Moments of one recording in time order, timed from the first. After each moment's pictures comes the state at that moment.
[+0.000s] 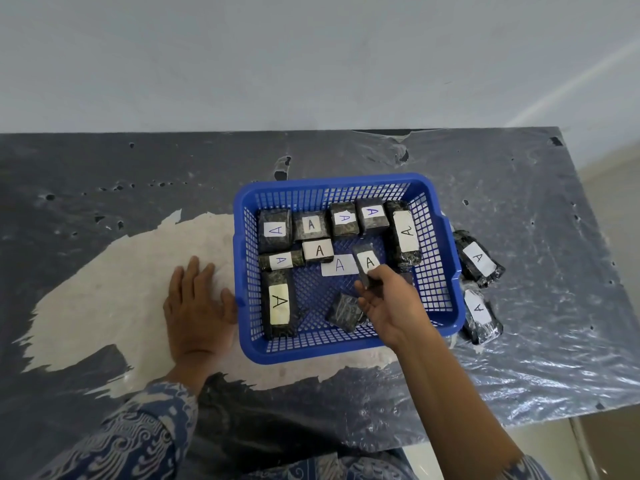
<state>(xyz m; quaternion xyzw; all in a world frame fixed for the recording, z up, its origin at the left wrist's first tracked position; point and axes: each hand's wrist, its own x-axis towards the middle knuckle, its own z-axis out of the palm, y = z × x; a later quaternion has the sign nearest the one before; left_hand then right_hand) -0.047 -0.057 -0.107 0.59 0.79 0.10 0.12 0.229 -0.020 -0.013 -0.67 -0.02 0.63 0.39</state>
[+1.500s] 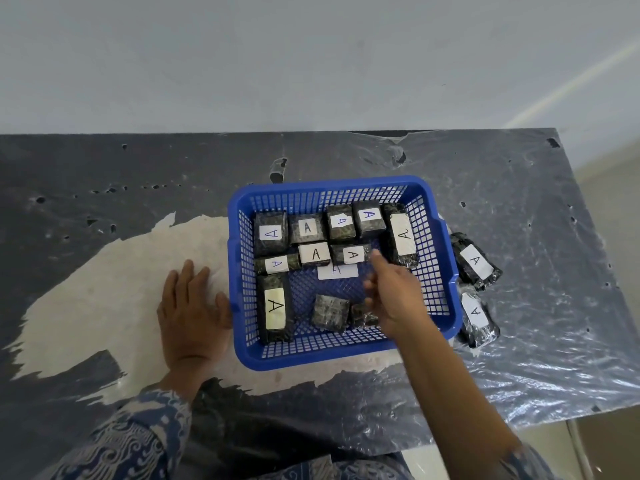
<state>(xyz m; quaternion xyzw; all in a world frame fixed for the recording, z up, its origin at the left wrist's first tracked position) -0.048 -0.057 -0.111 0.59 0.79 0.10 0.11 0.237 -0.005 -0.016 -0.75 -0.09 0.56 0.35</state>
